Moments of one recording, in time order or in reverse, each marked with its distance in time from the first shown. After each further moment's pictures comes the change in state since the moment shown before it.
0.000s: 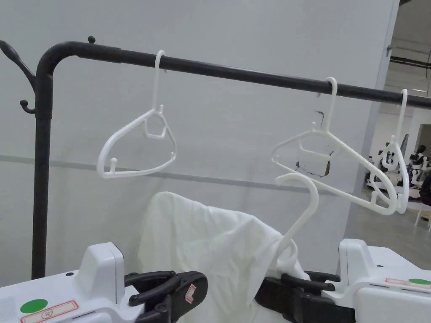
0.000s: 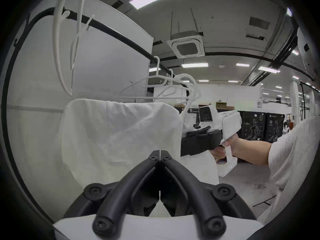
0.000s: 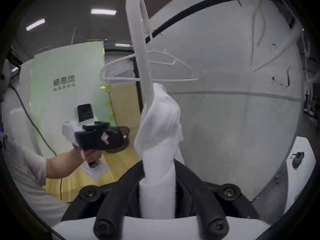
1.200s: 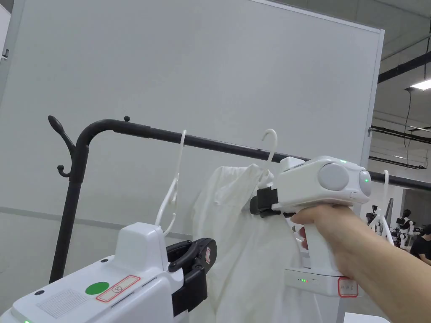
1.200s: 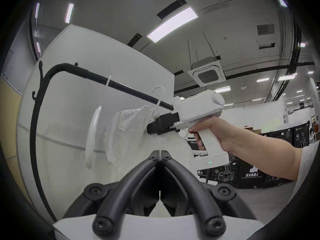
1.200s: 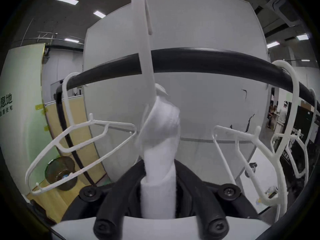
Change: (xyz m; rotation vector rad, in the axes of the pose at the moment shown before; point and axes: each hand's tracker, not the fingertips) left arm 0.032 0.066 -0.021 0.282 0.264 -0.031; right arm 0.003 0.219 -0.088 0.004 -0.556 -0.036
